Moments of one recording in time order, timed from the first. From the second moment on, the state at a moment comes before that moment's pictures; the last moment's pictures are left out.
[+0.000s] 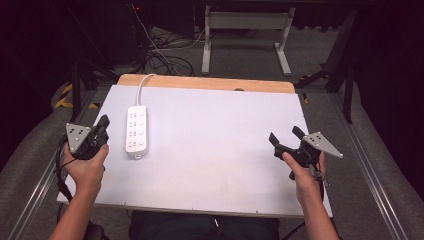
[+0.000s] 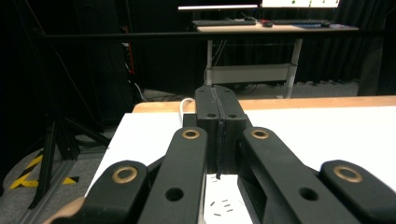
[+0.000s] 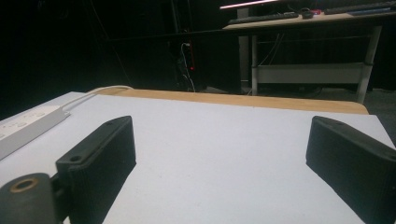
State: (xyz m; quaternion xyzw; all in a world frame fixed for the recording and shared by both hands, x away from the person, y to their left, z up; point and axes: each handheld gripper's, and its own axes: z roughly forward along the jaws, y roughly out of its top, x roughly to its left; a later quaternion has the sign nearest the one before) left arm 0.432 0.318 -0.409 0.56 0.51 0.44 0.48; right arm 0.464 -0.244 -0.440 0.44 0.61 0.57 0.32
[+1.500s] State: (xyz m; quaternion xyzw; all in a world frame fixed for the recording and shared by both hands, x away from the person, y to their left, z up) left arm 0.436 0.311 -0.414 0.58 0.49 0.45 0.47; right arm 0.451 -0.248 -0.436 0.44 0.61 0.57 0.33
